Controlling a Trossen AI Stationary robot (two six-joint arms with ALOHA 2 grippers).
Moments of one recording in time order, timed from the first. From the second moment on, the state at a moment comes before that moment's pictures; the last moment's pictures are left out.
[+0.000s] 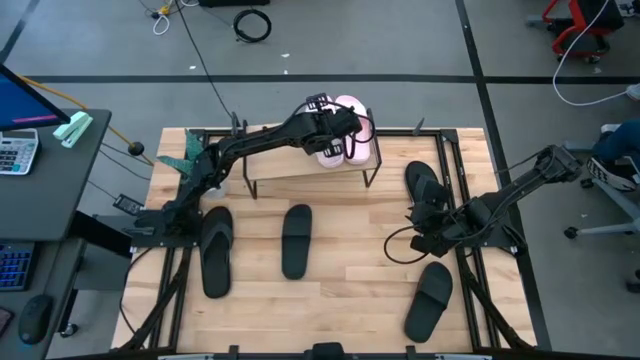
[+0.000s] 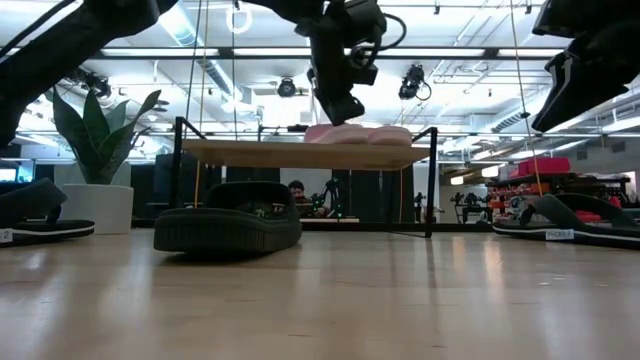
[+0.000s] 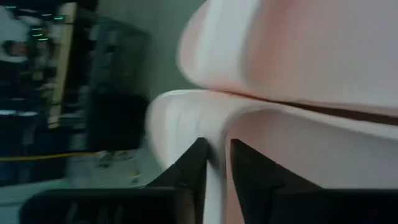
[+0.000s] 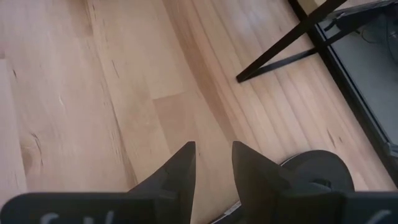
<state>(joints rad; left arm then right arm) 0.32 2.24 2.24 -0.95 -0.77 0.30 0.52 0.96 0.70 -1.00 0.71 0.70</state>
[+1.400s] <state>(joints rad) -0.44 2.10 2.35 -1.54 -0.50 -0.53 0.70 0.99 0.70 -0.87 0.38 0.99</state>
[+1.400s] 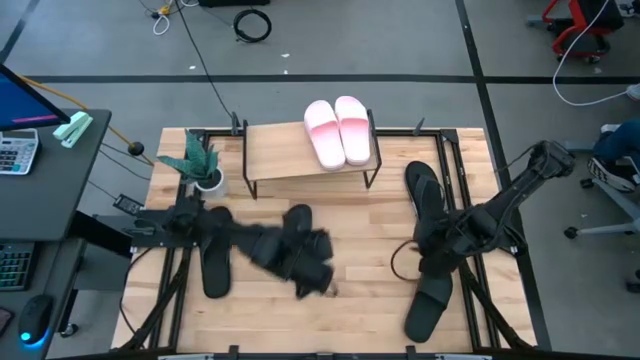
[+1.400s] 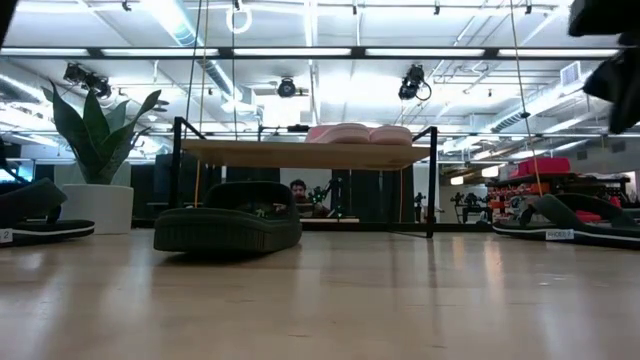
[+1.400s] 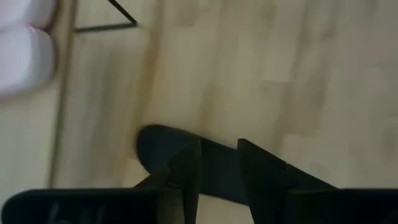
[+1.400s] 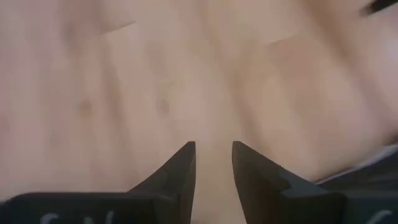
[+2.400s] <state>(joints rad) -0.76 2.17 2.35 -1.57 -0.65 -1.03 0.96 1.28 0.79 -0.65 0.04 1.41</state>
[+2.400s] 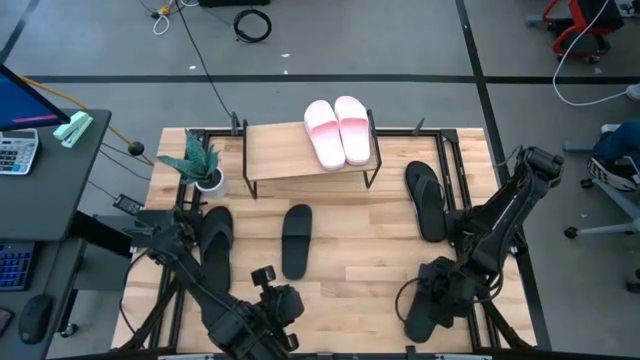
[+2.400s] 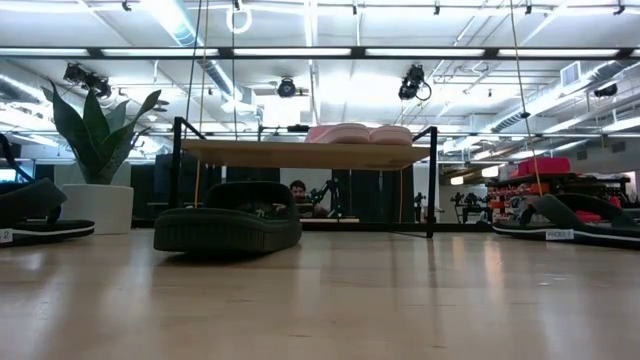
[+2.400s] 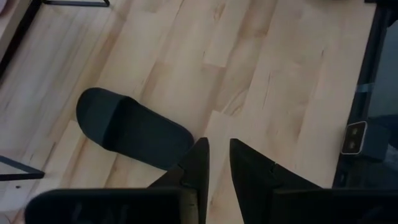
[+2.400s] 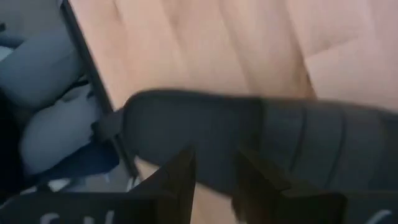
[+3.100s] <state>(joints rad) -0.68 2.18 2.35 -1.57 -0.65 -0.86 0.91 1.34 0.82 -0.77 -0.22 1.39</state>
